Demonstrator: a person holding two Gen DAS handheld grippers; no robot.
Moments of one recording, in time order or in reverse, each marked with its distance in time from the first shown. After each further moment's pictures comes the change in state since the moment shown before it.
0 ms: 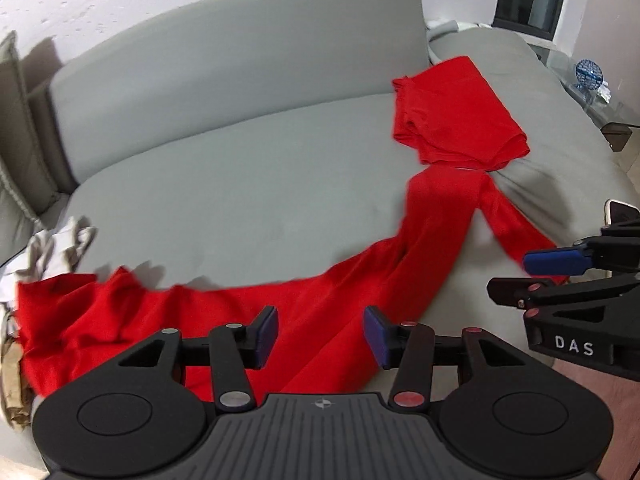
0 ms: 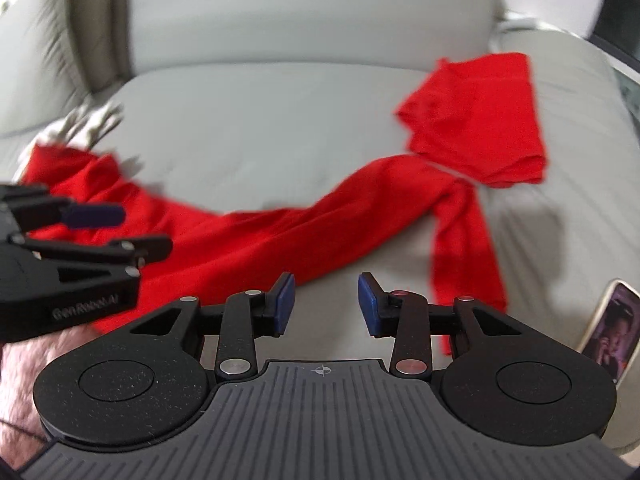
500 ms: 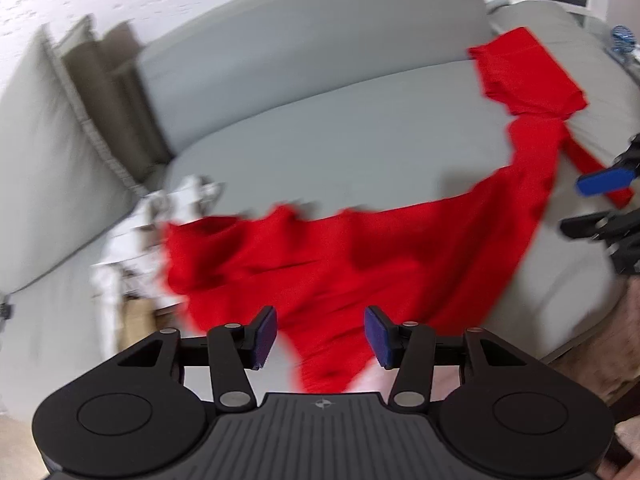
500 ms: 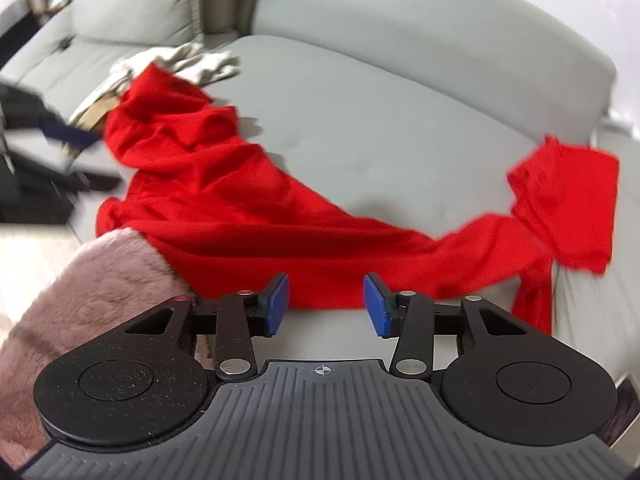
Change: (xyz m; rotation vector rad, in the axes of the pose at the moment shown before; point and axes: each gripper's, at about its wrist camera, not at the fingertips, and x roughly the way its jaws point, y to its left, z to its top) left arm -0.074 0.143 -0.071 0.071 0.097 0.192; right arm -0.020 0.109 0.014 -0.340 -0.001 0.083
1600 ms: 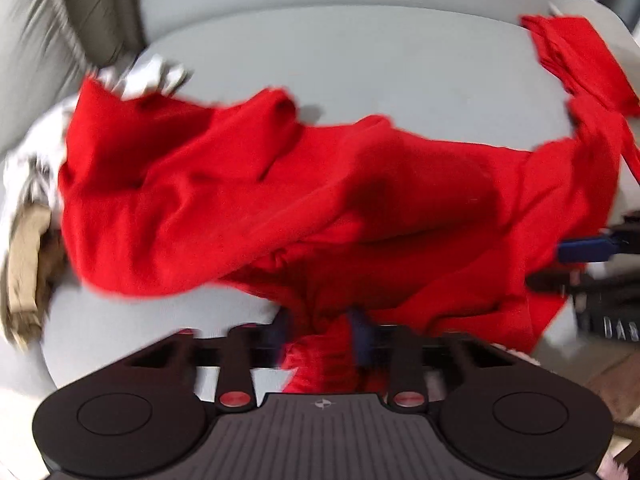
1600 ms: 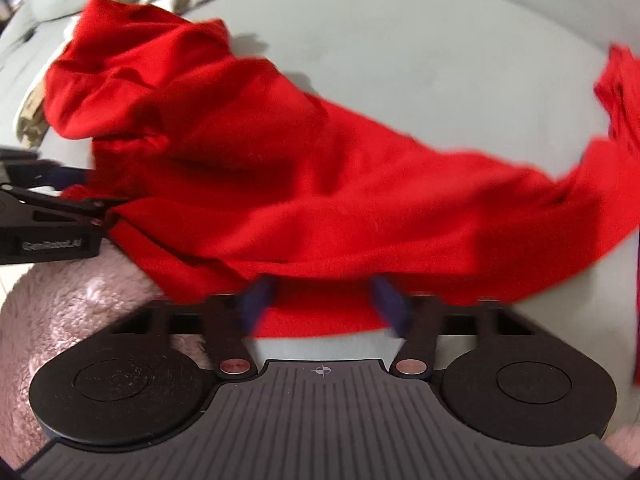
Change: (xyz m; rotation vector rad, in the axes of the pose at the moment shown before) left arm 0.138 -0.013 -0.017 -0.192 0.133 -0.178; right arm 0.140 0.017 -0.003 0.190 0.169 0.077
